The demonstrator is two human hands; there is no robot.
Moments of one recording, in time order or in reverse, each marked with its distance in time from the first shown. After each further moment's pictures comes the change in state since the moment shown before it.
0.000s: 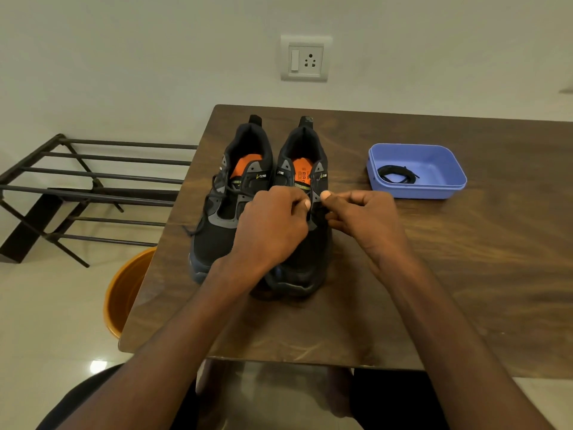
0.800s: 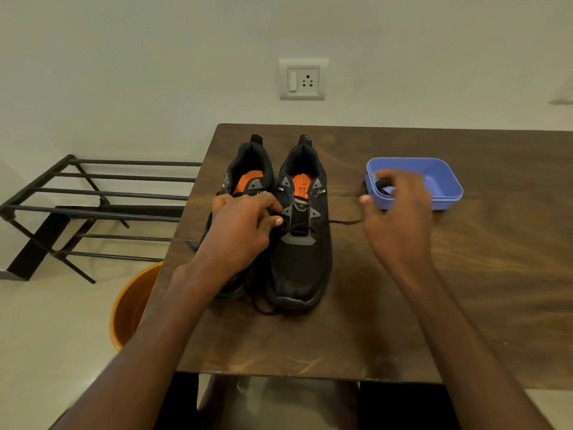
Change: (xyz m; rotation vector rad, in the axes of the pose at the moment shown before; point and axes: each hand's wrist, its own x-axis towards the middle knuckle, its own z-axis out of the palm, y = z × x) left_hand 0.006 -0.041 -0.031 0.122 0.013 0.075; right_hand 0.009 0.002 -0.031 -0.482 0.383 -0.418
